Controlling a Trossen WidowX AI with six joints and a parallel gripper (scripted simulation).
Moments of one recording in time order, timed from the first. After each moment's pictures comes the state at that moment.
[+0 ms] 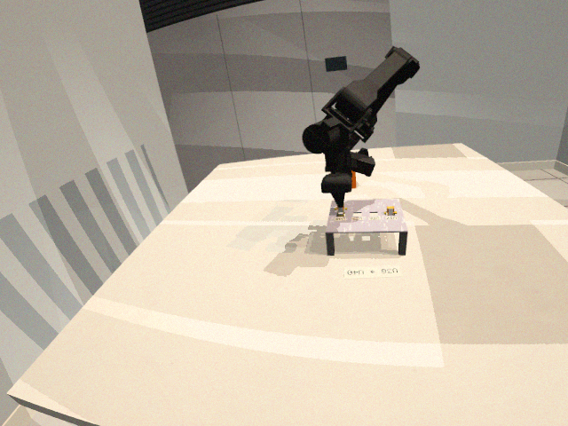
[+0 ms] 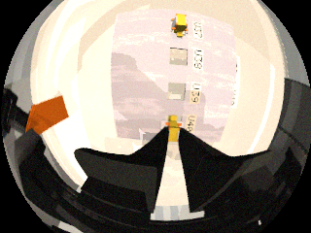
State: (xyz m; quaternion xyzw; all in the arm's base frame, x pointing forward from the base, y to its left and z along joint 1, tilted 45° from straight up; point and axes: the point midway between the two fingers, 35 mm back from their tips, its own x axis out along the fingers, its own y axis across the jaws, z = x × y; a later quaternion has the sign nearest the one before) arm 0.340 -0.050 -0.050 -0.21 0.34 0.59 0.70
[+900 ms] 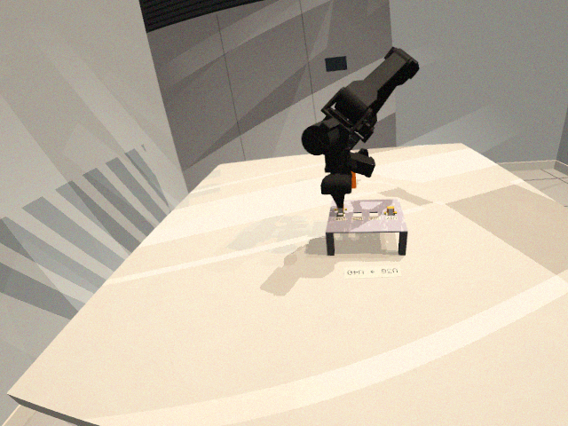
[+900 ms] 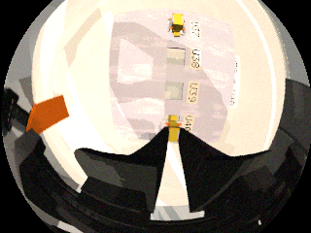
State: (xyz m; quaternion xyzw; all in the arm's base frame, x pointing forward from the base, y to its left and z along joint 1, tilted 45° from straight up) arm 0.343 -0.051 -0.050 -0.21 0.34 0.60 0.70
